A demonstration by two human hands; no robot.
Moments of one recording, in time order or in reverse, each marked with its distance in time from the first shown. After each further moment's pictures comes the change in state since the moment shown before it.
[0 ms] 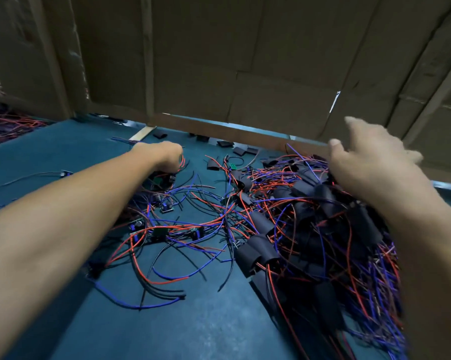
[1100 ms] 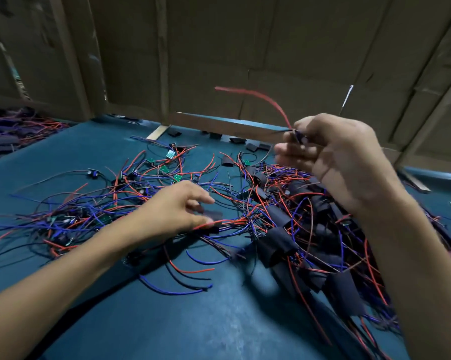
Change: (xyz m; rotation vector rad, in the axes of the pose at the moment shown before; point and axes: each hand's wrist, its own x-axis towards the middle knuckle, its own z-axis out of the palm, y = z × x) left_hand -0.167 0.036 0.053 -0.890 0.224 0.275; right_hand -0.025 -0.050 0.012 1.611 -0.387 0.027
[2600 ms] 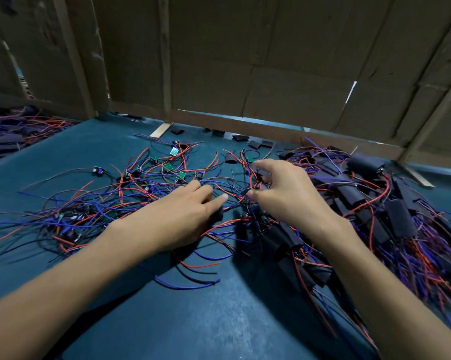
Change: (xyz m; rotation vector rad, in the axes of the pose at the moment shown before) left_hand -0.009 0.008 0.004 1.033 -0.146 0.338; right_hand 0.002 0.075 0.015 -1.277 -0.086 -0.146
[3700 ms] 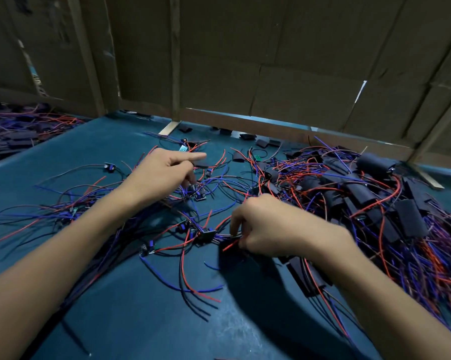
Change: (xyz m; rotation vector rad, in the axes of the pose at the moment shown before) left_hand -0.008 -0.041 -0.031 -1.075 0.374 -0.510; right_hand -0.025 -0.035 0.013 -0.265 -0.573 -0.210
